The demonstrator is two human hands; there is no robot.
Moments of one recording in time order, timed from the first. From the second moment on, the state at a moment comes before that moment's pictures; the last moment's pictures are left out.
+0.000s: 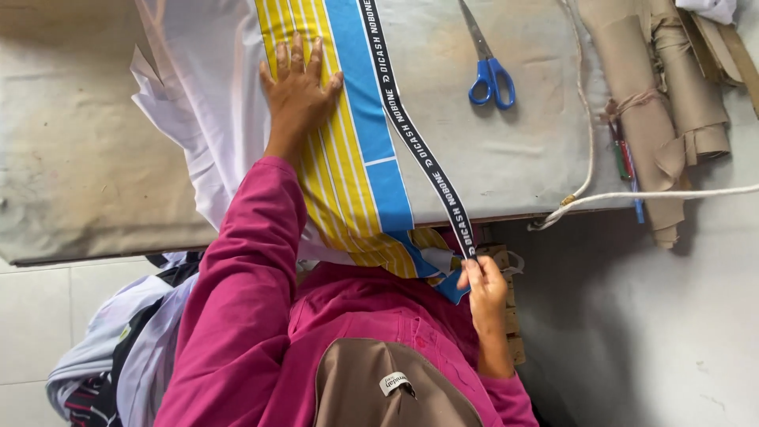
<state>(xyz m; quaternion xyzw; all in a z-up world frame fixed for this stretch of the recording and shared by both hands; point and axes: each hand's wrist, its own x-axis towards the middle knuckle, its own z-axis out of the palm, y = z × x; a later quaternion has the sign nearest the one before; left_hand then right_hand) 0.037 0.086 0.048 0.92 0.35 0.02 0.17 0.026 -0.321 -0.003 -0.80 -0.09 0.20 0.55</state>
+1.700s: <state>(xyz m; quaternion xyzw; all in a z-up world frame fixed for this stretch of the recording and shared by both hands) 0.057 0.097 0.004 0.94 0.29 0.06 0.15 0.186 -0.169 0.067 -0.66 0.00 0.53 0.54</state>
